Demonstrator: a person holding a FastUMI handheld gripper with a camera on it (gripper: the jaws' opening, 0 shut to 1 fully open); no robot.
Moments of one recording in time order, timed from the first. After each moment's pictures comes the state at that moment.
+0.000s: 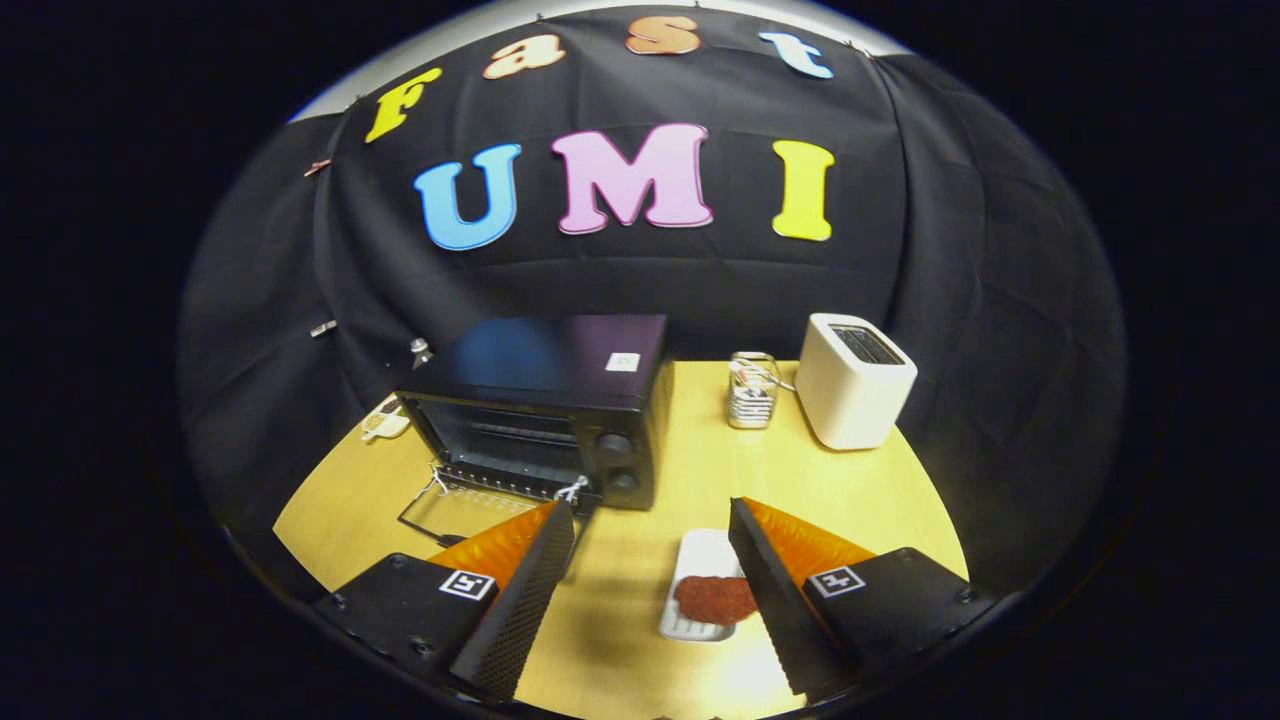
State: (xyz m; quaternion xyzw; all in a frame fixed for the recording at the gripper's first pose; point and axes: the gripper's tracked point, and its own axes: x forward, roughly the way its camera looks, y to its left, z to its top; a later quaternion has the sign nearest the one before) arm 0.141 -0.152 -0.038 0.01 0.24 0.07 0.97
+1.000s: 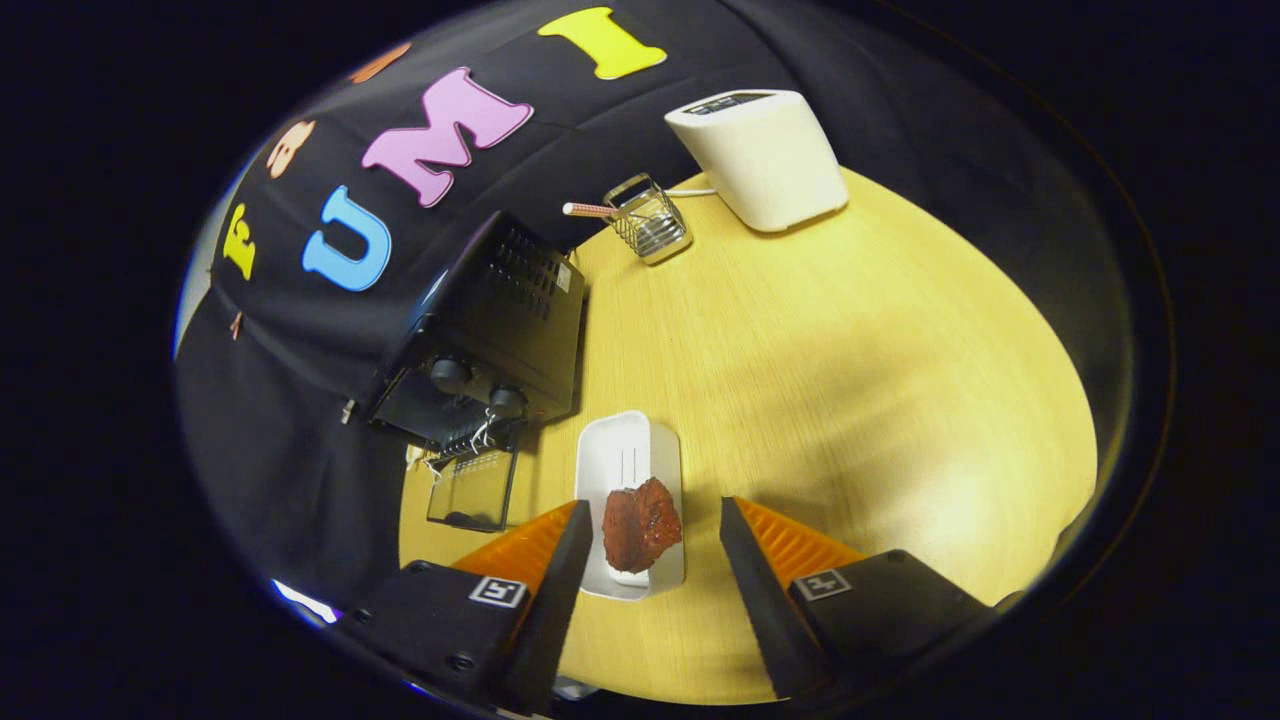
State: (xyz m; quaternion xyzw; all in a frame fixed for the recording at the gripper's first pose) arm 0.140 -0.232 -0.173 0.28 0.43 0.09 0.85
